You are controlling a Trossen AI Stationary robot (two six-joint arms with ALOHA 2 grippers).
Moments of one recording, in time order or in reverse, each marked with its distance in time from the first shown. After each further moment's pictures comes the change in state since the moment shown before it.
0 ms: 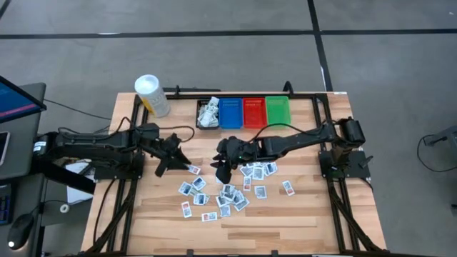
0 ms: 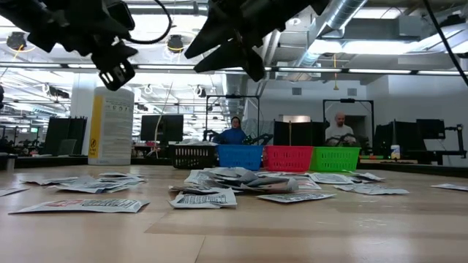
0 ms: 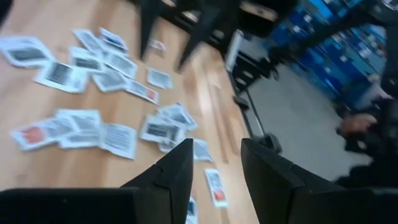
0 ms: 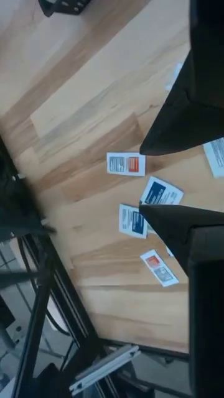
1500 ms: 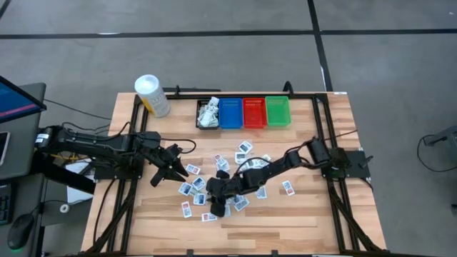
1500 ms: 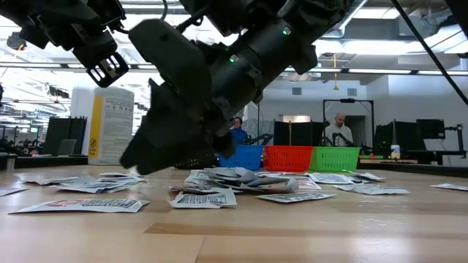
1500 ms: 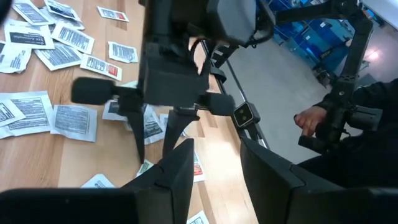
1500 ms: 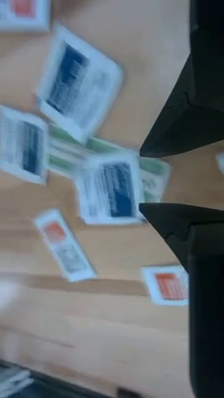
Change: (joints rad) left arm -0.154 0.023 0.001 -0.008 -0.014 0.024; right arm 0.168 0.422 0.123 0.153 -0.051 -0.008
